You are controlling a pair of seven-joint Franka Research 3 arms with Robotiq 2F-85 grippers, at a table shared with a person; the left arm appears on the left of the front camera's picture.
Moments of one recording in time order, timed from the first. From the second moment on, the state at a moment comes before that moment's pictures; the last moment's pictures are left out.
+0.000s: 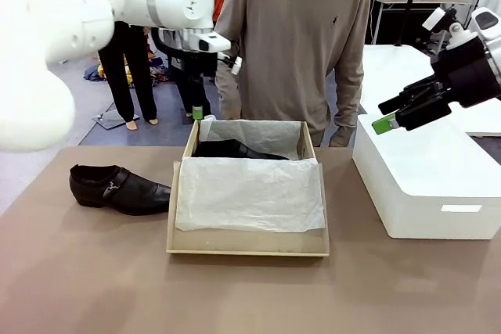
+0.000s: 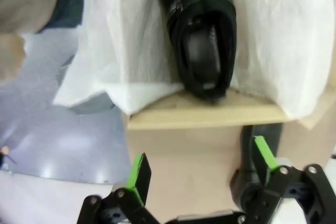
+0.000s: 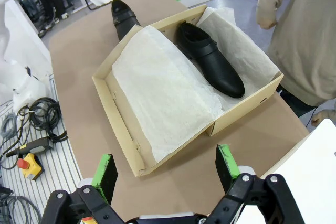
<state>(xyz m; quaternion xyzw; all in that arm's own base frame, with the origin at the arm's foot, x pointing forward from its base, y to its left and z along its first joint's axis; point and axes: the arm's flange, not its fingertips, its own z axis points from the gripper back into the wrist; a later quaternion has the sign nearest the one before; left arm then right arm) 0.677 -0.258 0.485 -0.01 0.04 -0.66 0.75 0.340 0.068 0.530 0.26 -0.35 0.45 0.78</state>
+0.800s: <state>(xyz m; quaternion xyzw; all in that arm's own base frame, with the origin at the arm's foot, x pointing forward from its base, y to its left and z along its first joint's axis) 0.624 -0.090 0.473 -0.01 -0.03 -0.71 0.70 0.340 0.068 0.530 0.26 -0.35 0.45 0.78</state>
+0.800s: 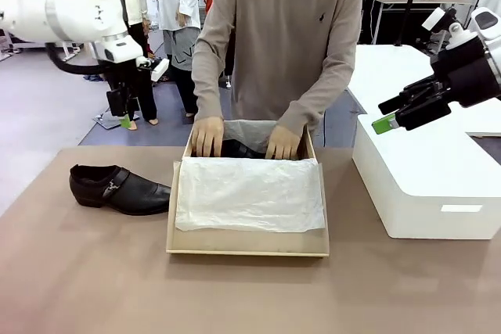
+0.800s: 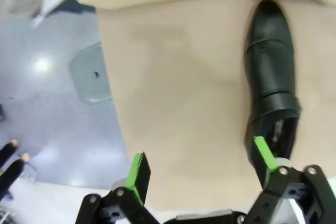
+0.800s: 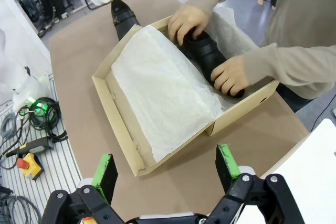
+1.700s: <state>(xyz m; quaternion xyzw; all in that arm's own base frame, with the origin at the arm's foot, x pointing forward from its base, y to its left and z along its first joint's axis) 0.621 -0.092 0.472 -0.01 -0.04 -0.71 0.70 0.340 0.068 0.530 0.26 -0.35 0.45 0.78</state>
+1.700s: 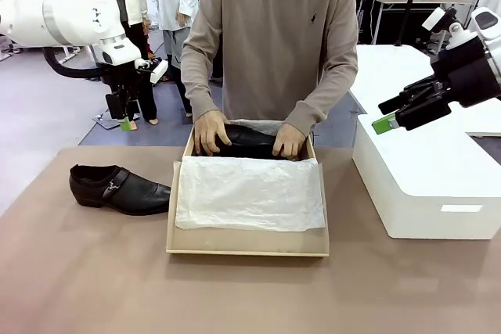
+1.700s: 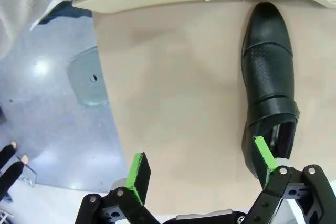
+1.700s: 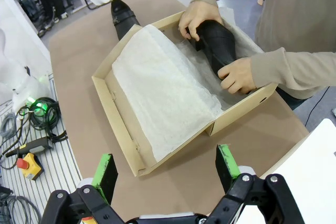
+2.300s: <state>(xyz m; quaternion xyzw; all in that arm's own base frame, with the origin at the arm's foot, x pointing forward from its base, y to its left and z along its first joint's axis) 0.620 -0.093 0.473 -0.01 -0.04 -0.71 0.70 0.340 0.068 0.530 0.26 -0.35 0.45 0.78</state>
